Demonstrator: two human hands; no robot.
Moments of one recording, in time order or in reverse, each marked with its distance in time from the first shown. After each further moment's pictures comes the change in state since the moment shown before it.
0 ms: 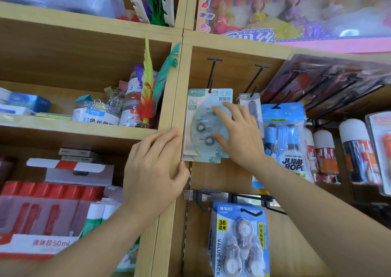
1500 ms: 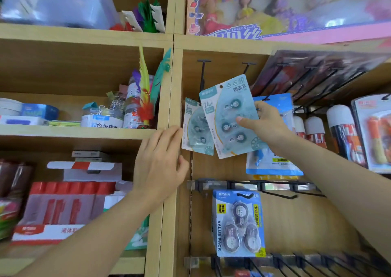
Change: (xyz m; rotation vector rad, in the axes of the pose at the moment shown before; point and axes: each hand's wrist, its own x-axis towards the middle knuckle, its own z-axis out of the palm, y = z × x) left_hand 0.011 0.004 -0.003 0.112 -0.091 0.098; right_hand -0.011 0.025 -0.089 1.001 -0.176 0.771
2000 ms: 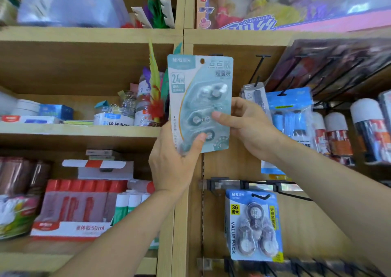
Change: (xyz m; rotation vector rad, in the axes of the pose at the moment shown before) left_hand 0.007 0.023 0.003 -0.527 0.242 -0.527; right_hand -0.027 -0.026 0.061 0.439 -0.313 -0.052
